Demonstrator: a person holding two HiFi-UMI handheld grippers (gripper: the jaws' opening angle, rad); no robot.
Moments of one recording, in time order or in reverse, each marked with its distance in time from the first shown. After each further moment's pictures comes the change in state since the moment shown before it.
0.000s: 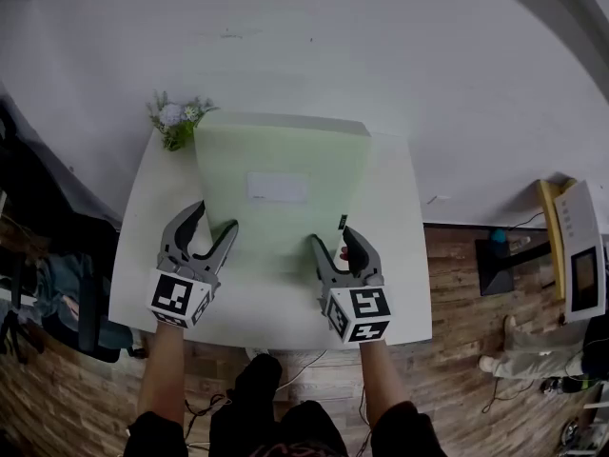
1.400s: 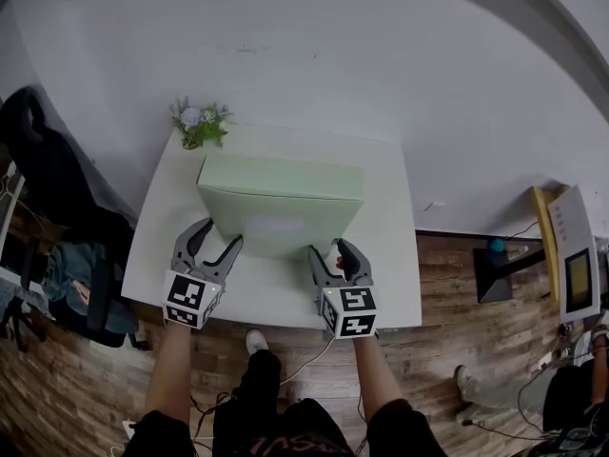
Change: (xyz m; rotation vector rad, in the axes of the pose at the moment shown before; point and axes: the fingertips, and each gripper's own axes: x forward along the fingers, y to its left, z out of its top) left arm -0.060 -0.034 -0.007 0.014 0.140 0.021; right arm -0.051 0.025 -0.021 -0.018 0.073 0.018
